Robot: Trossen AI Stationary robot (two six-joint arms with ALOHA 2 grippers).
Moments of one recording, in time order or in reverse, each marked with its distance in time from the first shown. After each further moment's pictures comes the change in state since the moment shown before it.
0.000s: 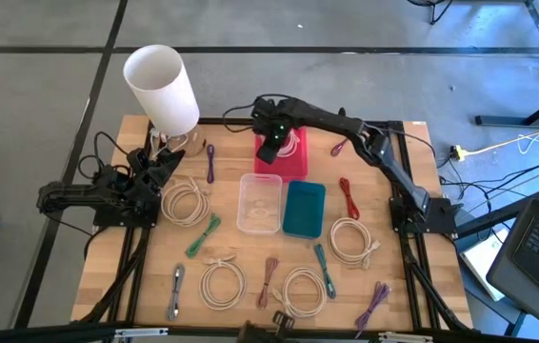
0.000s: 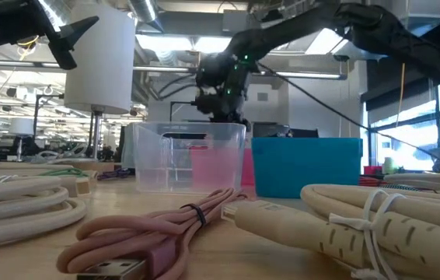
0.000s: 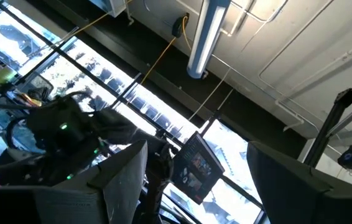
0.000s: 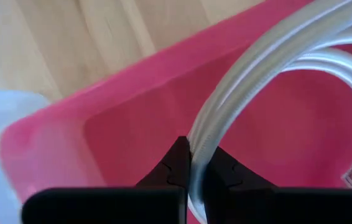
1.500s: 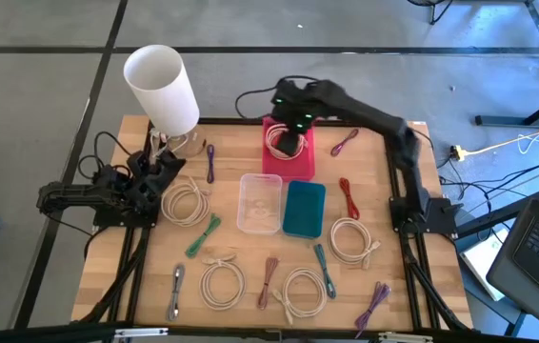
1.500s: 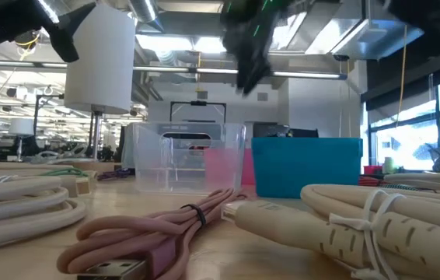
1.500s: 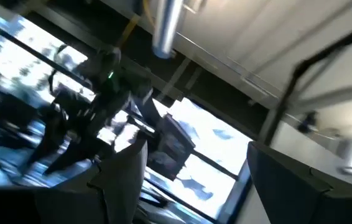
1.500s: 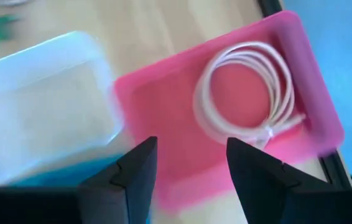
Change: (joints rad) left arm 0.000 0.000 0.000 0.006 0.220 0.005; right arm 0.072 -0.367 0.000 -0.270 0.094 -0.003
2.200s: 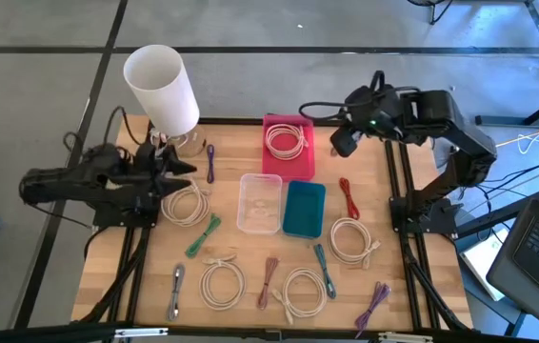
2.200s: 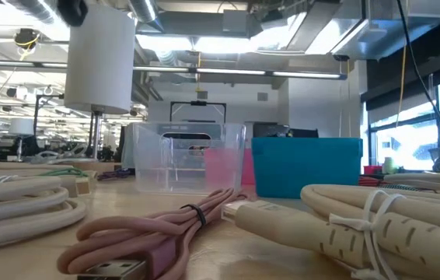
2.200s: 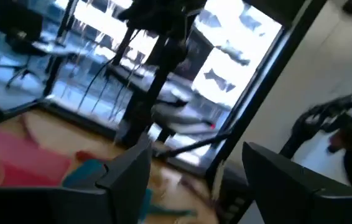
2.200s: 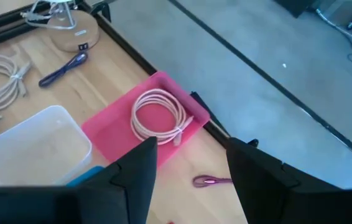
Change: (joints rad) left arm 0.000 0.379 0.604 -0.768 0.148 0.106; right arm 0.313 -0.478 -0.015 -0.184 0.613 0.448
